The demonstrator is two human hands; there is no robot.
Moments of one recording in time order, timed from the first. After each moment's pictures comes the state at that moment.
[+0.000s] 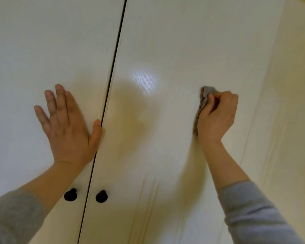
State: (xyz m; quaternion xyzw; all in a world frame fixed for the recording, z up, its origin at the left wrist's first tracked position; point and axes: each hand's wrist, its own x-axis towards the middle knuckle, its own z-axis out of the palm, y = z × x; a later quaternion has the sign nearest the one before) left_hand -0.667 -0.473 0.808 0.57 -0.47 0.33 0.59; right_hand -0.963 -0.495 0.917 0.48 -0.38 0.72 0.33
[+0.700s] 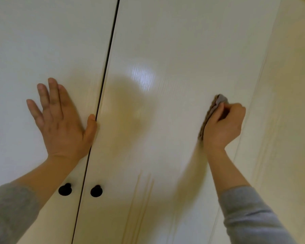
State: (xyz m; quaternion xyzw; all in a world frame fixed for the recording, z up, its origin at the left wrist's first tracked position) left_hand -0.666 -0.473 0.807 0.56 -0.48 0.33 0.59; right_hand -0.998 -0.499 0.892 0.40 -0.45 0.74 0.31
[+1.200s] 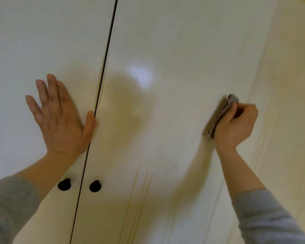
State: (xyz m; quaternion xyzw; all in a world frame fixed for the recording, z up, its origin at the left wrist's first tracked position) left_hand -0.666 -0.471 0.807 0.57 -0.48 0.33 0.58; right_hand -1.022 -0.478 0.894 0.39 -0.45 0.76 0.27
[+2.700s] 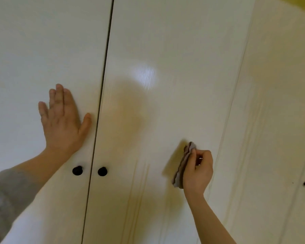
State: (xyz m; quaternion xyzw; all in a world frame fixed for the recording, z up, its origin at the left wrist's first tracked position) left_hand -0.653 -0.441 0.801 0.59 -0.54 0.29 0.52; right_hand -0.983 -0.418 0.747 0.47 -0.49 0.74 0.07
